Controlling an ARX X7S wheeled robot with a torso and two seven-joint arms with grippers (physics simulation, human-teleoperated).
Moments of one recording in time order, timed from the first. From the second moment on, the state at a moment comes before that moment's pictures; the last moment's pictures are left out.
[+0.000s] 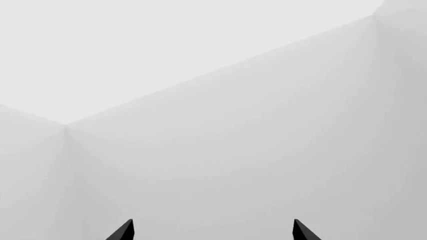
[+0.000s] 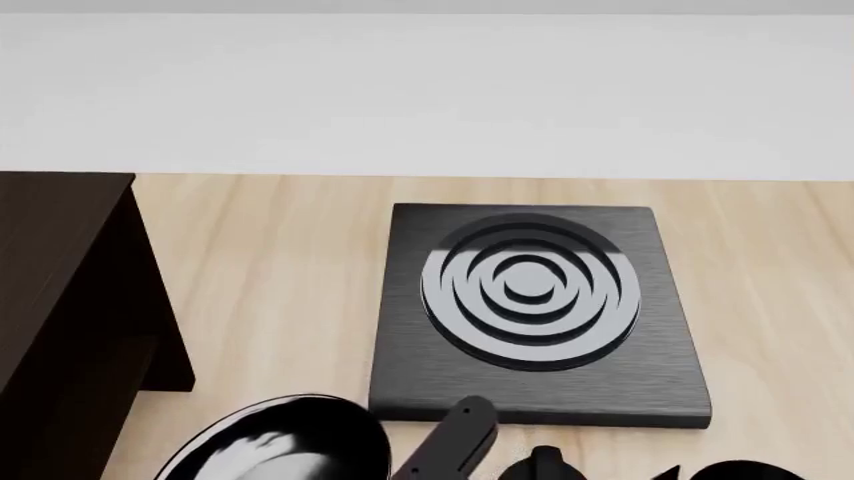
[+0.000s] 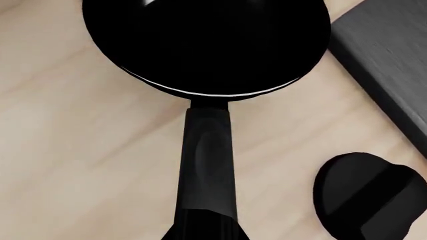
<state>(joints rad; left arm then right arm) -2.20 -0.71 0.52 0.22 -1.55 -1.30 -0.79 1.06 0.70 -1.05 -0.34 1.48 1.25 0.34</state>
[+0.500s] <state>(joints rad) -2.19 -0.71 0.53 0.23 -1.57 -1.30 -0.80 1.04 0.61 -1.13 -0.17 1.26 1.12 0.14</state>
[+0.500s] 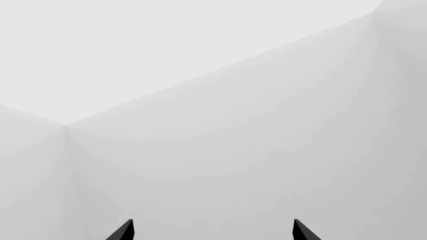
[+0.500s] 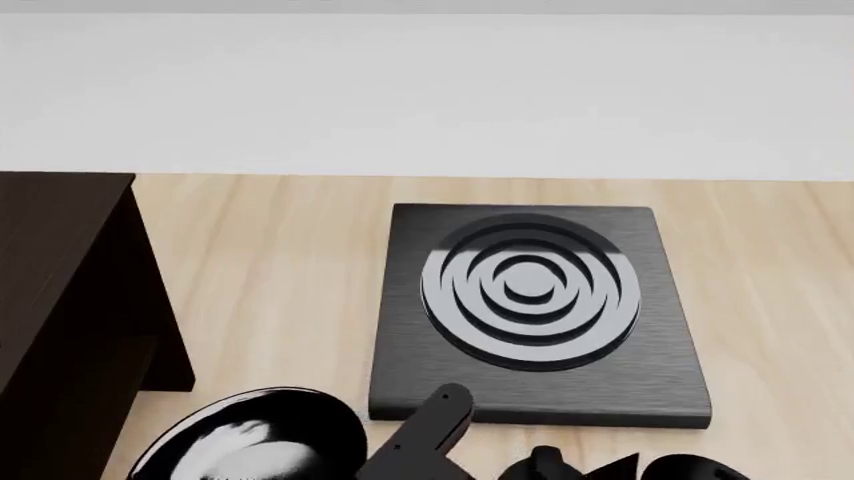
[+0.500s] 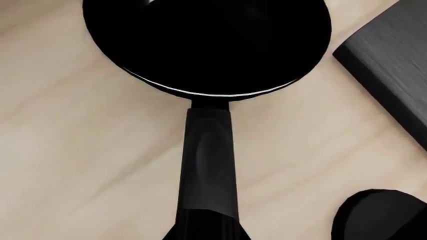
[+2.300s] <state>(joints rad) -2.17 -0.77 0.53 0.29 -1.63 -1.28 -0.86 1.06 0.41 -1.22 -0.03 1.19 1.18 0.07</state>
